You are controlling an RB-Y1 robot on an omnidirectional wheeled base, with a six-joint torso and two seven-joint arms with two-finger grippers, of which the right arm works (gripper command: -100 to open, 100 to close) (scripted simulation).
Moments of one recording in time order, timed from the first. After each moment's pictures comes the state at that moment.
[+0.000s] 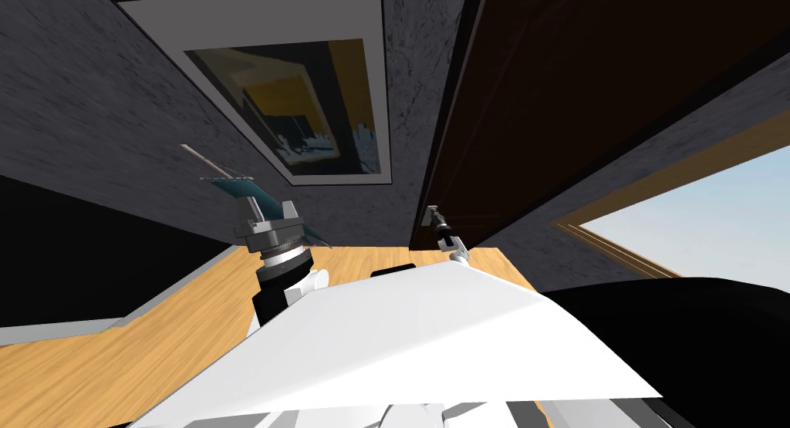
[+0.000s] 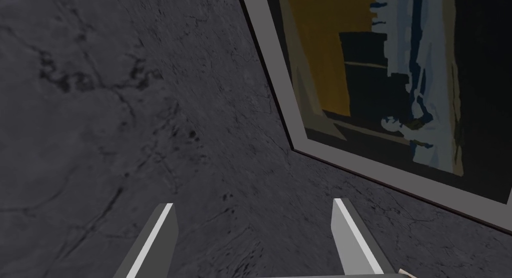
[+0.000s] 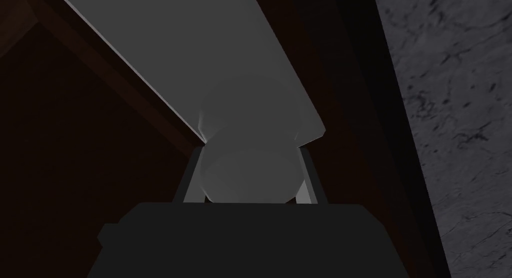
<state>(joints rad) 0.02 -0.12 -0.37 -1.25 0.53 -0.43 0.37</state>
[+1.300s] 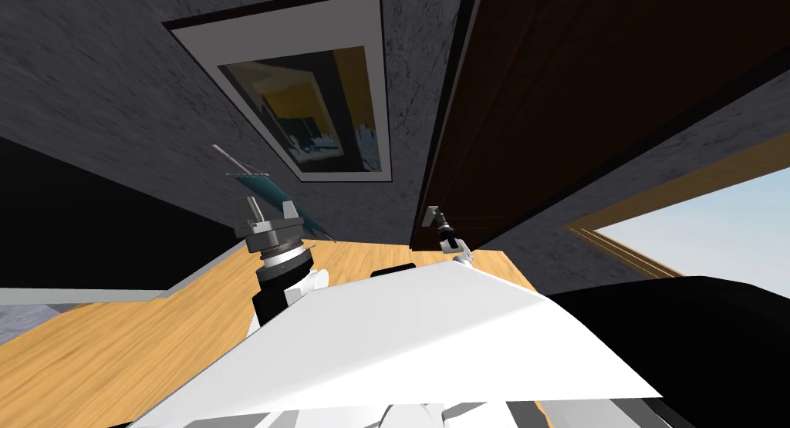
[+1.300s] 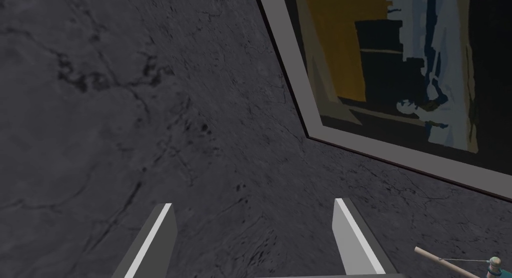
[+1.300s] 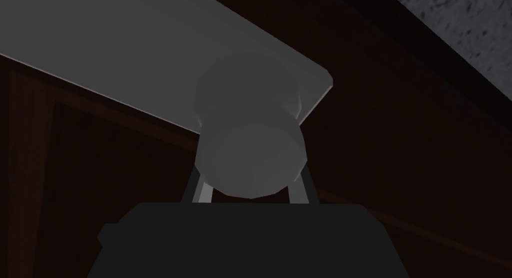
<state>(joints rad) 0.08 -0.17 -0.30 -1.30 0.30 -0.42 0.06</state>
